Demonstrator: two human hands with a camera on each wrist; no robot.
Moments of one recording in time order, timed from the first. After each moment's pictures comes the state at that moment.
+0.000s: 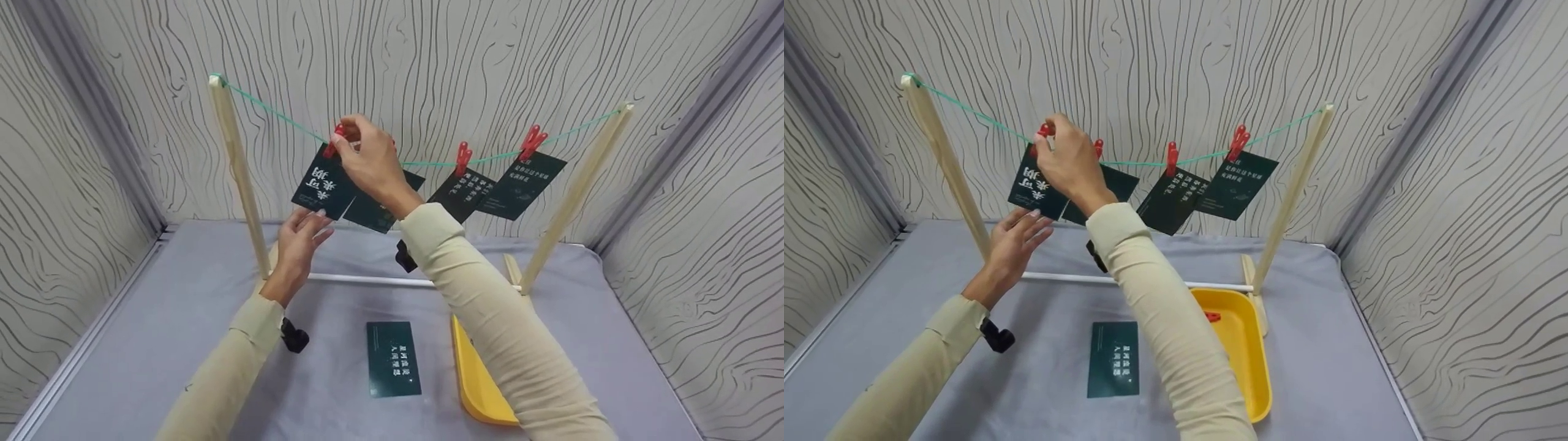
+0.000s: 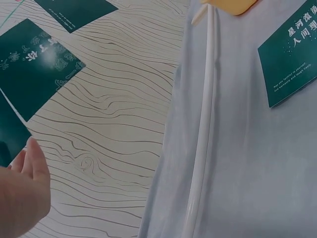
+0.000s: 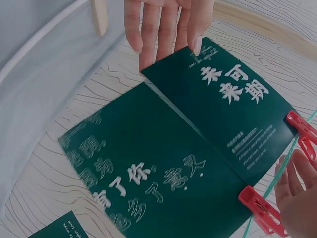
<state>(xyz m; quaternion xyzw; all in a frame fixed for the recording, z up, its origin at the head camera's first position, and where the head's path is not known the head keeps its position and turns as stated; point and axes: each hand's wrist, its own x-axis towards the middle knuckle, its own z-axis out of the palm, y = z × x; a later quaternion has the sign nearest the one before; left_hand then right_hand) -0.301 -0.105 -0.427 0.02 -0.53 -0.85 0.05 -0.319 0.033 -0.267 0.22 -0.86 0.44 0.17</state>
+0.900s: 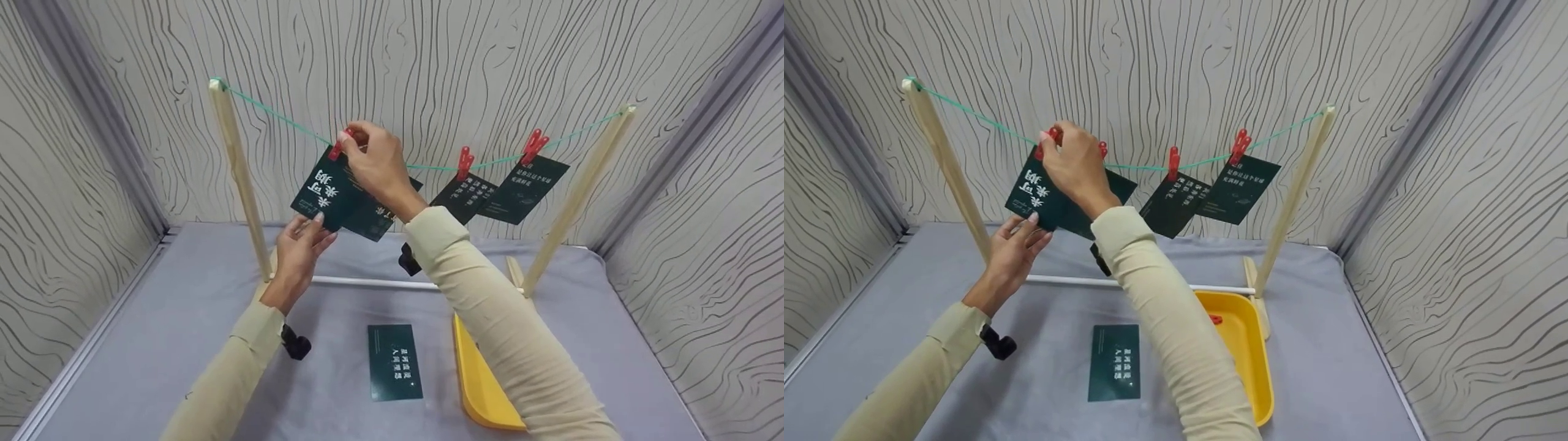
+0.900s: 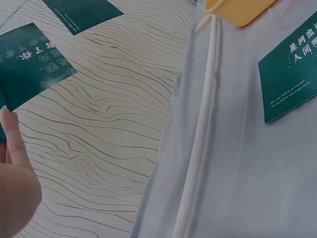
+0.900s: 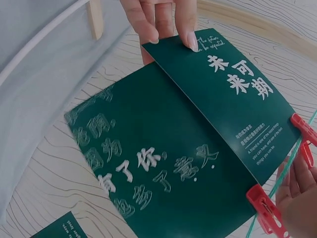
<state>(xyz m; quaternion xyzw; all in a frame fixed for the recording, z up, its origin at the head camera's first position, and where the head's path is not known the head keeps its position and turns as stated) -0.303 -0.106 -0.432 0.04 -0.50 -0.86 0.05 -0.321 0.038 -0.264 0.19 -0.85 0.46 0.18</state>
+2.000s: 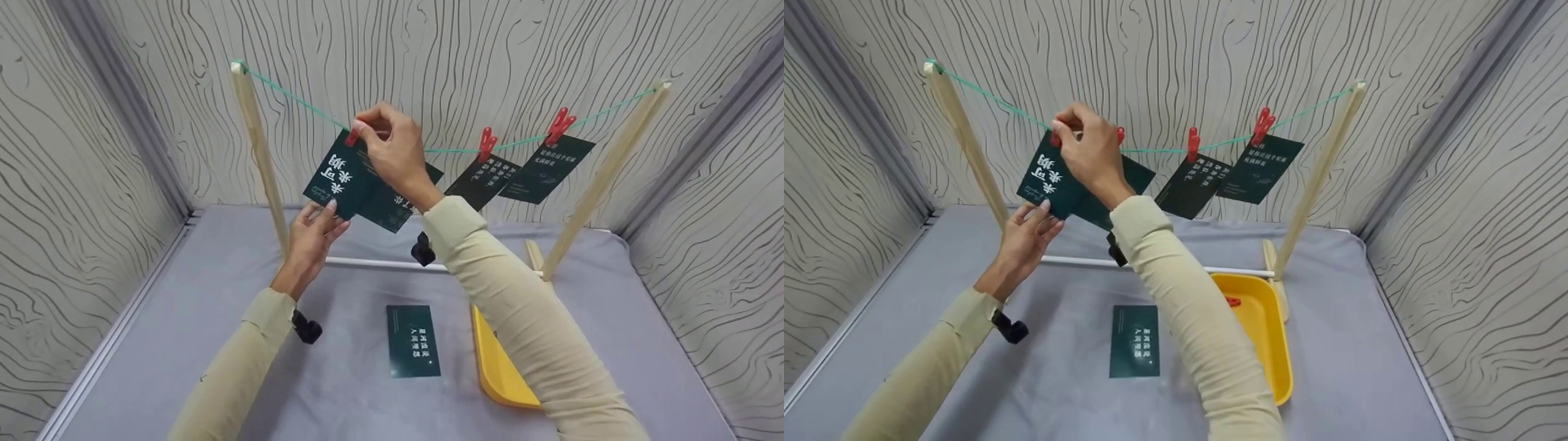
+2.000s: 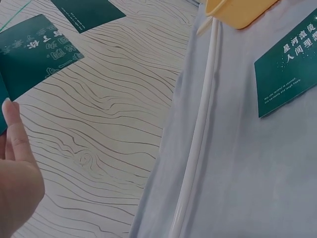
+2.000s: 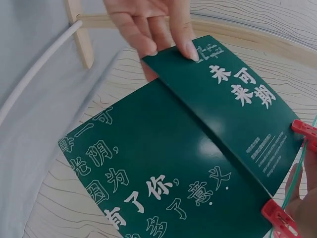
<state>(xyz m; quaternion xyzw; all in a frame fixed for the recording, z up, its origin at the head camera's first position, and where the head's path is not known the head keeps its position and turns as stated) -0.288 -0.122 -0.432 0.03 -0.49 -0.87 0.02 -0.315 0.035 -0.275 0.23 -0.79 0.53 0.22</state>
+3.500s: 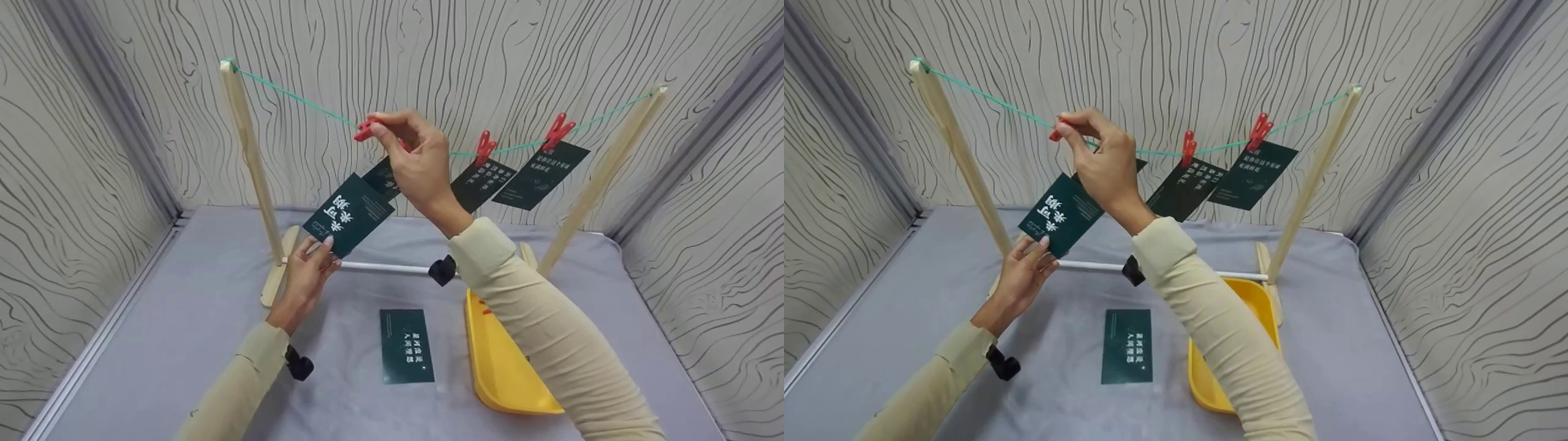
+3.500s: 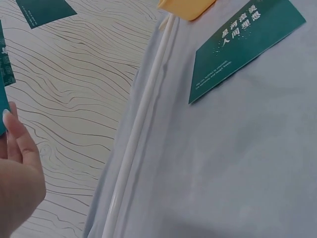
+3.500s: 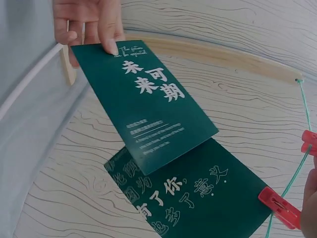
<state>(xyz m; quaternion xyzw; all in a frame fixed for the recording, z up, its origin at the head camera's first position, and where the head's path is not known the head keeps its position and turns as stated) -0.266 -0.118 -0.486 0.08 -0.52 -0.85 -0.01 -0.290 0.064 -0.270 0.32 -0.68 0.62 0.24</state>
